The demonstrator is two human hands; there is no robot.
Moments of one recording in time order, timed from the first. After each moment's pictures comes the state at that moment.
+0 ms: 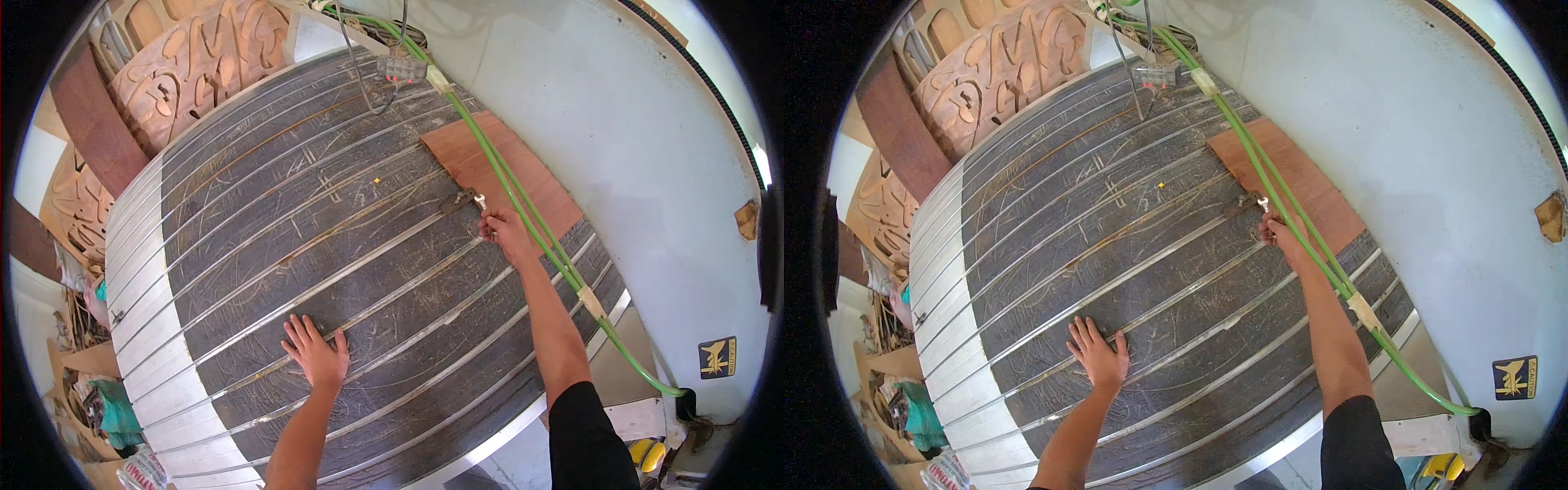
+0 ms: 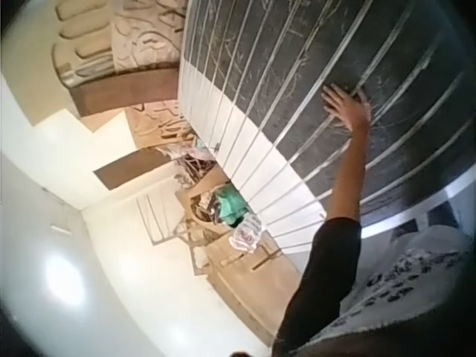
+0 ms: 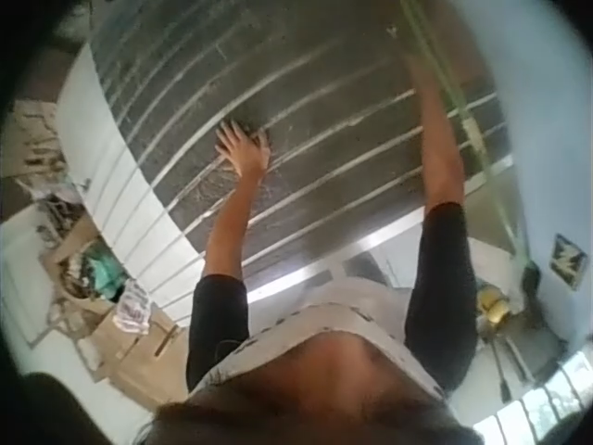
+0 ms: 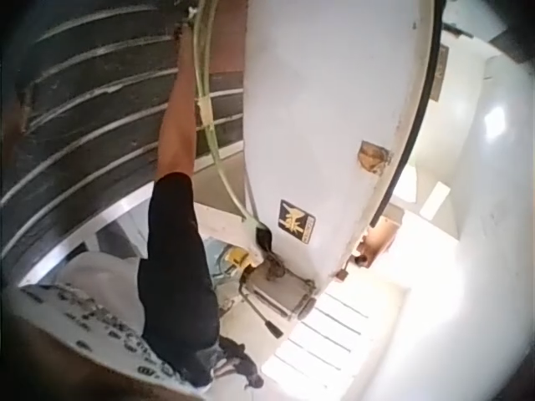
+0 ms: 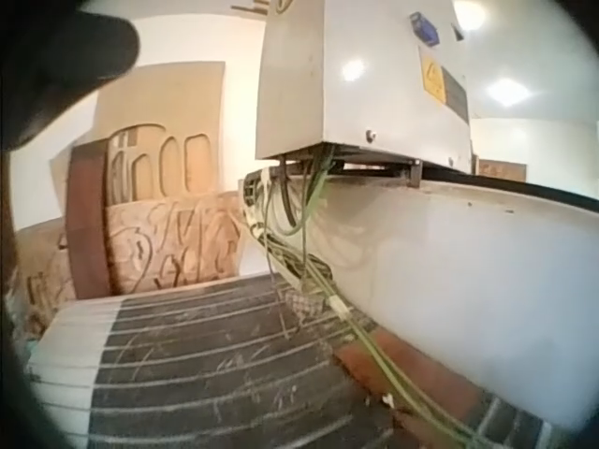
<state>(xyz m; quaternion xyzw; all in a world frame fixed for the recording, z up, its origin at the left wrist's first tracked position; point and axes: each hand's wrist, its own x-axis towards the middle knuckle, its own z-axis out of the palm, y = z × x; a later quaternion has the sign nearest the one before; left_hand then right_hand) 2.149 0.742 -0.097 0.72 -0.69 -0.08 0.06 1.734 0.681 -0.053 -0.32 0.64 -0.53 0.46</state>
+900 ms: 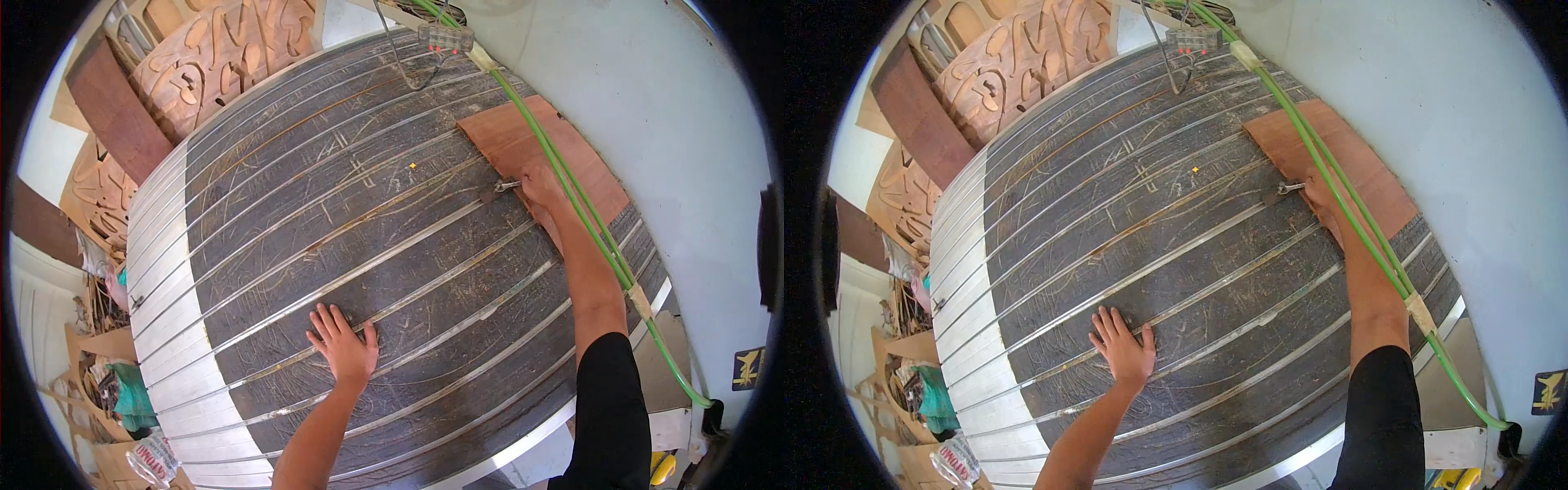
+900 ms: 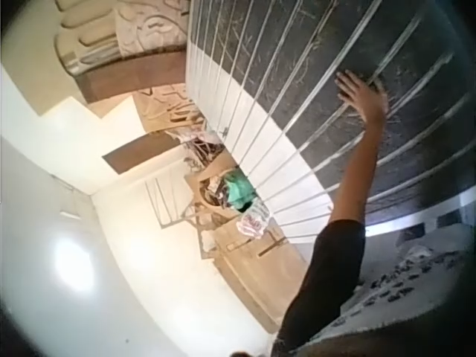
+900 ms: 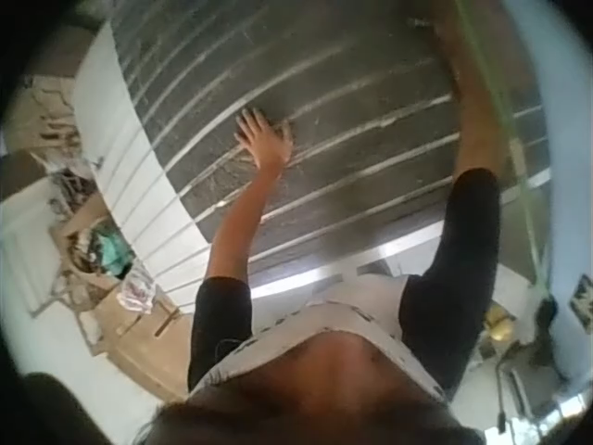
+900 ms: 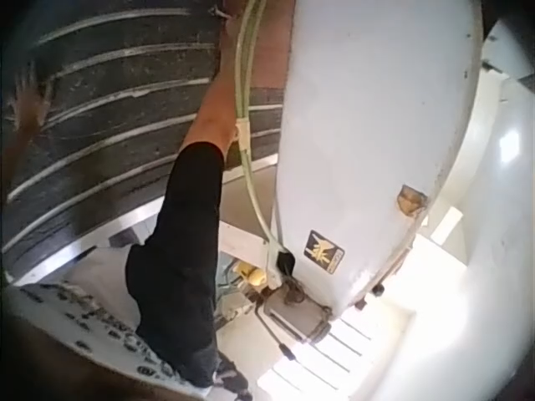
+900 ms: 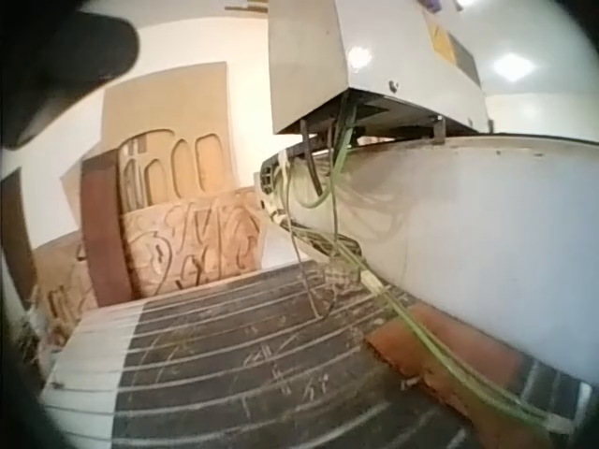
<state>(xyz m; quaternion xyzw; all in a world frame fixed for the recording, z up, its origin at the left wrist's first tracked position) 2.148 0.741 -0.103 0.71 -0.70 -0.08 0.06 1.649 0.584 -0.108 -0.67 0.72 -0.17 -0.03</state>
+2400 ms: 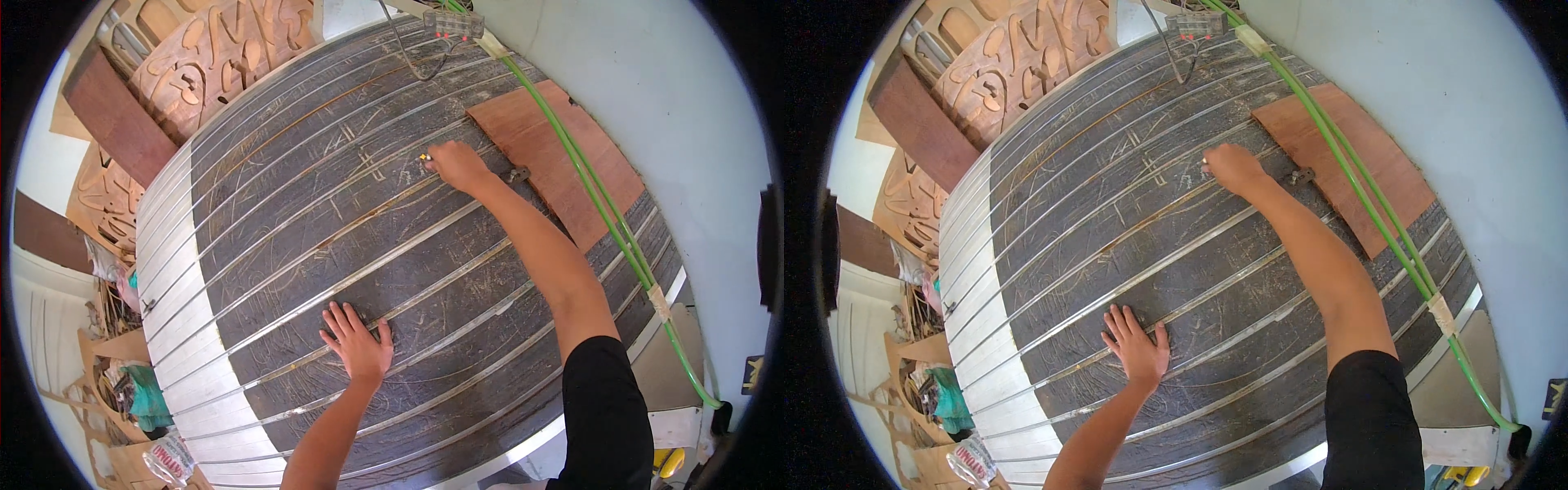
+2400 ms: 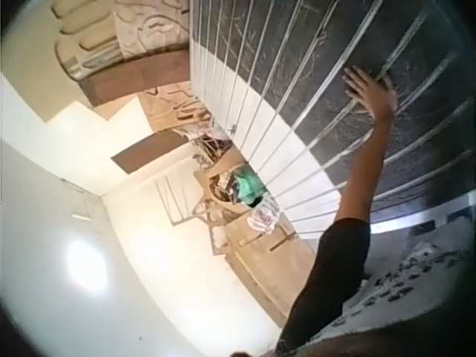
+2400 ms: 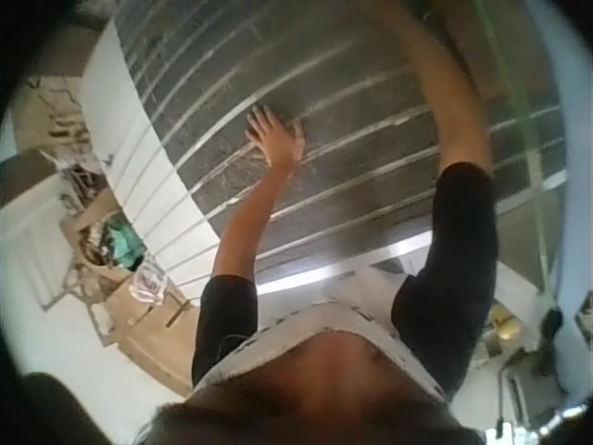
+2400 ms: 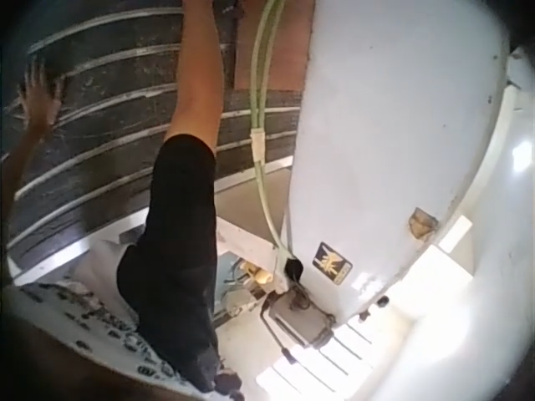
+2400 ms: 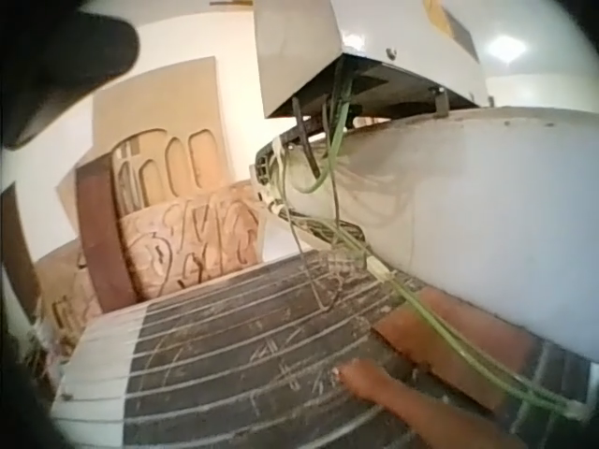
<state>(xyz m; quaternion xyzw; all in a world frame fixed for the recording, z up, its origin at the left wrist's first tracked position) 2.153 0.740 -0.105 0.71 -0.70 -0.07 0.06 1.846 0.511 -0.062 -0.75 0.63 -0.18 0.06</state>
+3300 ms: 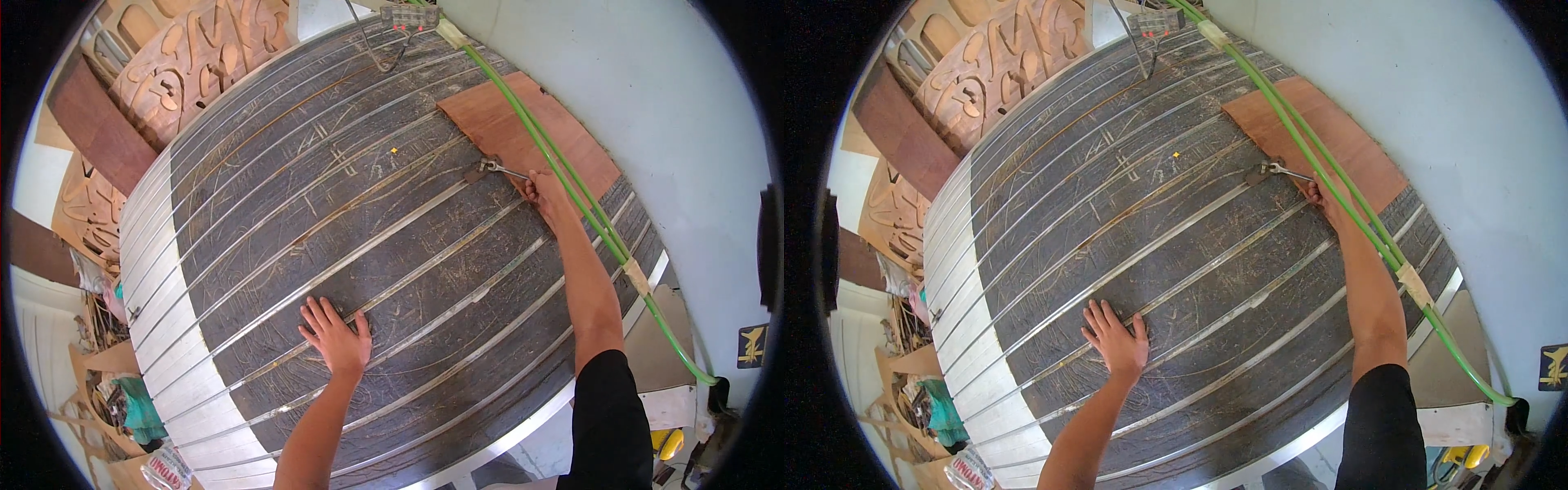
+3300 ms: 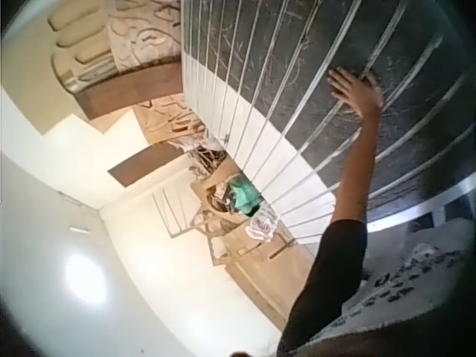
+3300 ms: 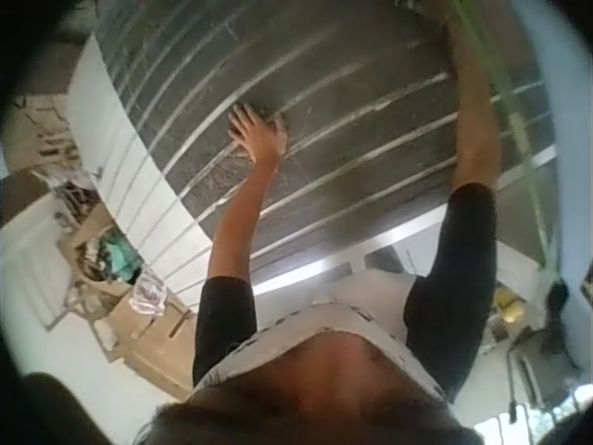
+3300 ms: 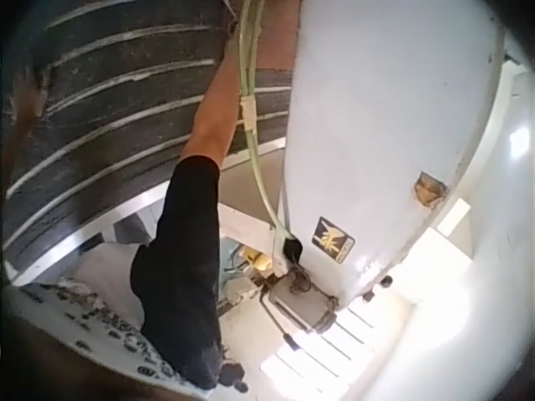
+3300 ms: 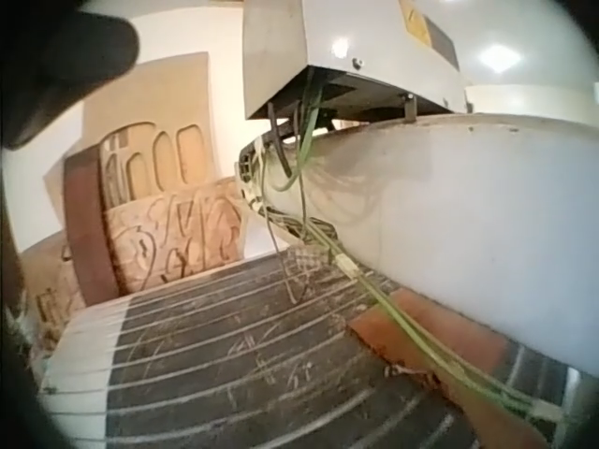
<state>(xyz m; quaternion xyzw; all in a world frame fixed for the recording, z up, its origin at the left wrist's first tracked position) 2.150 0.741 -0.105 0.71 -0.70 -0.05 0.05 1.673 0.655 -0.111 -0.21 0.68 -0.57 0.41</state>
